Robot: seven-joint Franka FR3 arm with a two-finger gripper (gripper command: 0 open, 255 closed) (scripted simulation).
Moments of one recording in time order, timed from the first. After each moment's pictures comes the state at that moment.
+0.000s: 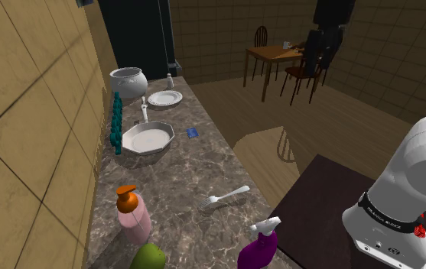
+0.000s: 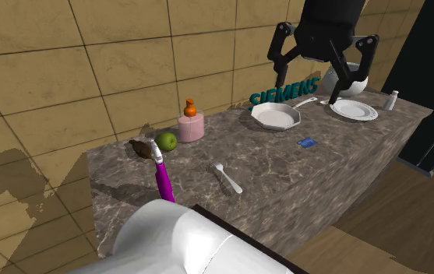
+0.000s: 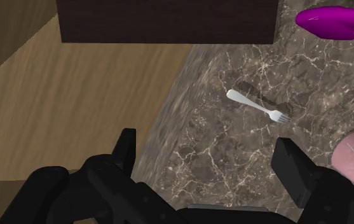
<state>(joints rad) 0.02 -0.76 -0.01 -2.30 0.03 1.48 0.08</state>
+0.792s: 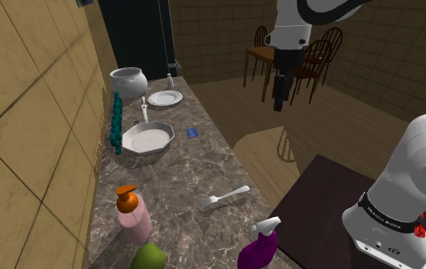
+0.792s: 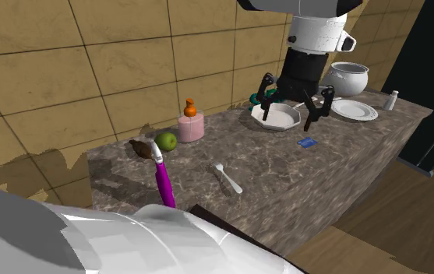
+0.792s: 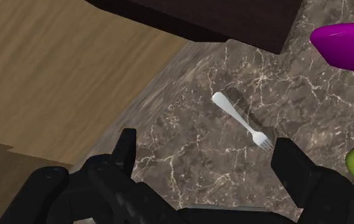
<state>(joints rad) 0.12 -0.54 -0.03 -2.42 0.05 1.77 -0.16</state>
